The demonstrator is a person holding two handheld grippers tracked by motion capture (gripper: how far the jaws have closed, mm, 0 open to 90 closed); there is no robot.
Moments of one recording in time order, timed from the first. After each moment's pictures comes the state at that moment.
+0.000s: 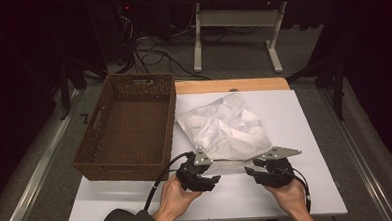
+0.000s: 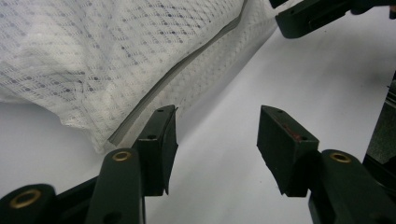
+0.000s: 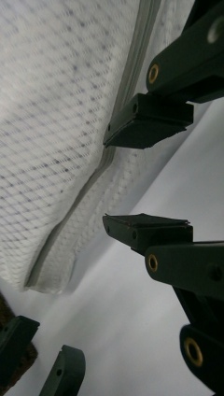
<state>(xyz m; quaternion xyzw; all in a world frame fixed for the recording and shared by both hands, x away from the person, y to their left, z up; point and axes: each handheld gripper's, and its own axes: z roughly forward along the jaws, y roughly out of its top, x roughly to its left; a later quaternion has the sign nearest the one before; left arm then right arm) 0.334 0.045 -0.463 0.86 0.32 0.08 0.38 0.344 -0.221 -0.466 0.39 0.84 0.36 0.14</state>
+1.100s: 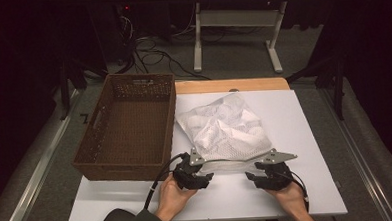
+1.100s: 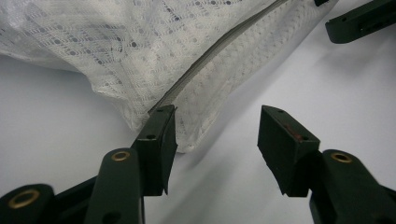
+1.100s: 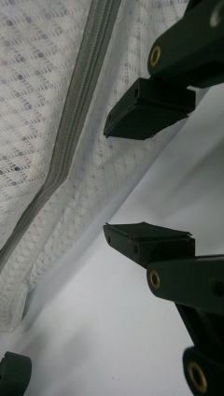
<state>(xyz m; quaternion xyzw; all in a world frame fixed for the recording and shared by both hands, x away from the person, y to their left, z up) 0.349 0.056 -0.494 0.85 0.36 0.10 0.37 0.352 -0.232 -0.500 0.38 0.85 0.34 0.14</state>
